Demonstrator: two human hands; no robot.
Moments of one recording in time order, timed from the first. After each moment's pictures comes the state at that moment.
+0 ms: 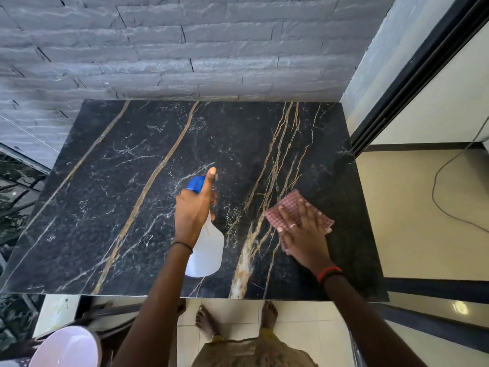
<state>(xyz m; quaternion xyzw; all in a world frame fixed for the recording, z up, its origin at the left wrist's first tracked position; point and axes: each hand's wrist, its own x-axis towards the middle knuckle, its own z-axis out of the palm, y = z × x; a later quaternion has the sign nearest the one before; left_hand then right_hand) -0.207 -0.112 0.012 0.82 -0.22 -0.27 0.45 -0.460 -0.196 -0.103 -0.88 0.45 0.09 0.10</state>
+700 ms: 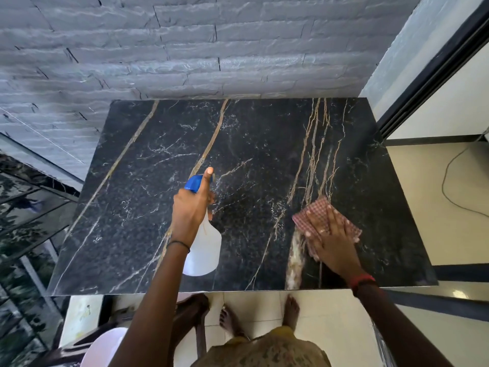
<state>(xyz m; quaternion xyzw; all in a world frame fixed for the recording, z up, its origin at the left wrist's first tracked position) -0.091 -0.046 0.005 0.83 -0.24 -0.26 0.44 -0.417 -0.130 -0.090 -0.84 0.52 0.10 0.12</state>
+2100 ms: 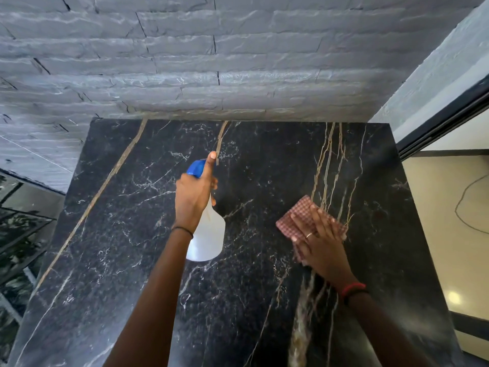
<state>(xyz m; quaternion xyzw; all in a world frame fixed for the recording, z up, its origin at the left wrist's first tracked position) -0.023 -0.196 -0.007 0.81 -0.24 -0.26 0.47 -0.336 -0.243 -0.105 -0.89 0.43 0.08 0.10</state>
